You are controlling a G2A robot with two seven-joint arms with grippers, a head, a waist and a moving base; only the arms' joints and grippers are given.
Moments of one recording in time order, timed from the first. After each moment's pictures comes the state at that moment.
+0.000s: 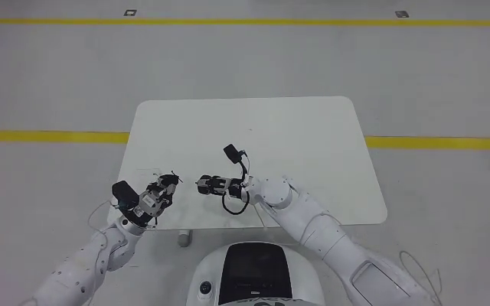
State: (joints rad) left arm 1.52 -0.71 -0.94 -1.40 1.03 -0.34 0.92; right arm -1.04 -1.53 0.75 -1.05 0.07 -0.13 0.63
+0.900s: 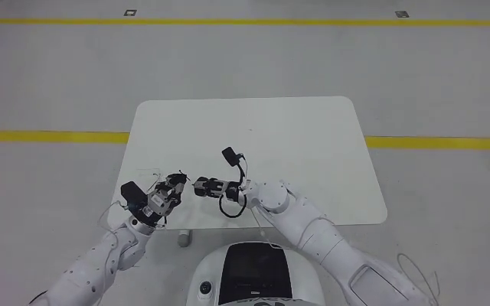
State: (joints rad) left arm 1.51 -0.77 -0.92 -1.41 1.04 -0.28 0.91; right arm -1.07 -1.54 0.74 -1.07 0.08 -0.14 0.59
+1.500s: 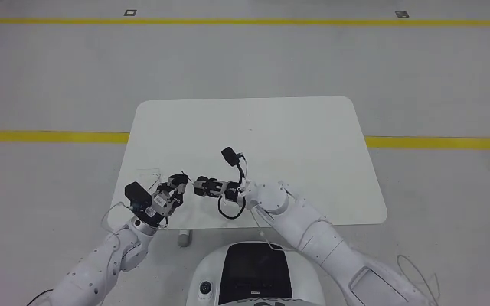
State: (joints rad) left arm 1.53 -0.79 -0.95 -1.41 1.06 -0.27 0.88; right arm -1.08 -1.54 0.74 -1.09 0.04 -0.14 0.56
